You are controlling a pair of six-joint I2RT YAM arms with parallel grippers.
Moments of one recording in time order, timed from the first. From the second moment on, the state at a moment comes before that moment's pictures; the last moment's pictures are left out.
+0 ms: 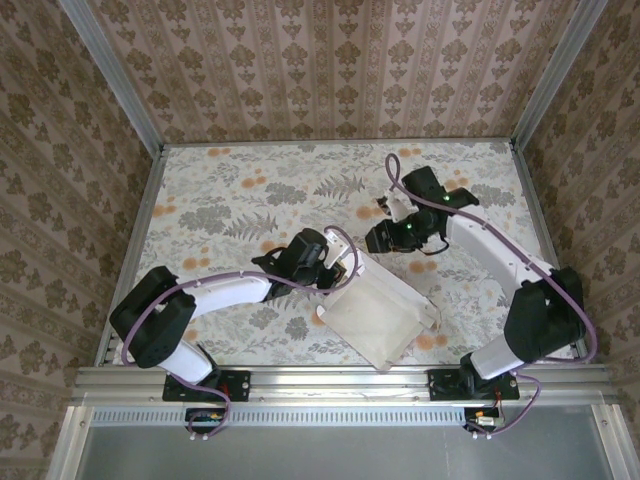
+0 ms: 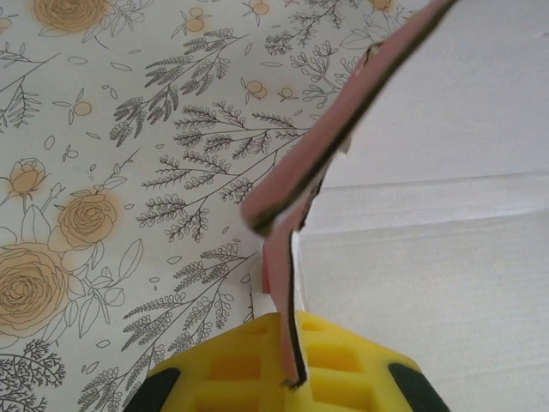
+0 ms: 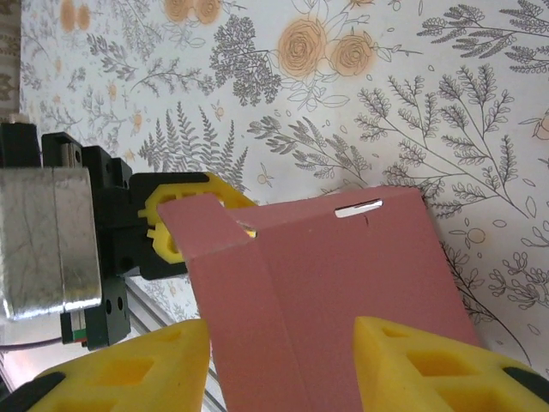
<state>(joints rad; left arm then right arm) -0.90 1.53 0.80 -0.01 0.15 -0.09 0.34 1.49 1.22 -0.89 -0.55 0.20</state>
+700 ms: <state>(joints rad) -0.90 1.58 0.93 -0.16 0.17 -0.09 0.77 0.91 0.87 -0.79 -0.05 0.43</state>
